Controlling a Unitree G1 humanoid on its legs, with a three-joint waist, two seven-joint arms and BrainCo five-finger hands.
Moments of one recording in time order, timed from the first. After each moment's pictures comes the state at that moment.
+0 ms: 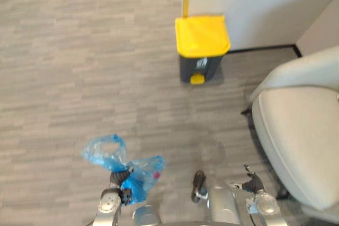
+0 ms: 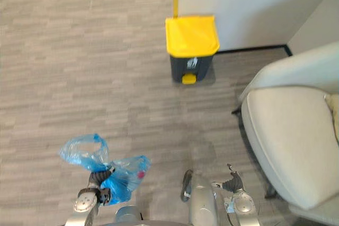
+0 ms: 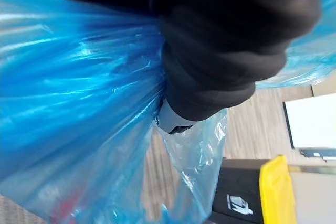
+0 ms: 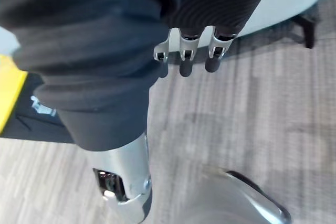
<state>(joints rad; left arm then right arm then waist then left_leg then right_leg) 0.17 0.13 0.04 0.58 -0.04 -0.18 0.06 0.08 -0.20 -0.10 0.71 -0.20 -0.13 -0.09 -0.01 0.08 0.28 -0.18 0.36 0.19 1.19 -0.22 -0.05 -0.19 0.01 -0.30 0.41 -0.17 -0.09</state>
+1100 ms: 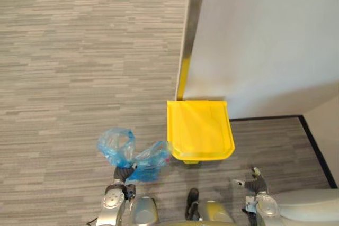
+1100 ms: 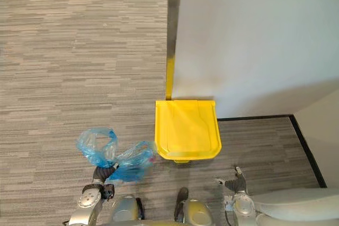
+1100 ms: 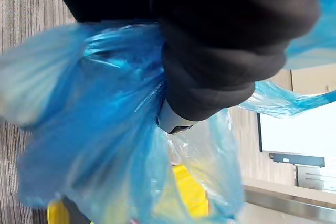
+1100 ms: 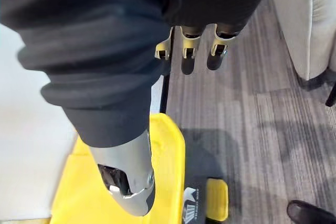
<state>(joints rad) 0.14 0.10 0.02 0.55 -0.04 -0.17 0.06 0.13 -0.14 -0.24 0.68 -0.13 -0.13 -0.13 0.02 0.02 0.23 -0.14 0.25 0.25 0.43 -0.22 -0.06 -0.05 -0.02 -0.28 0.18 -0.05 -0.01</state>
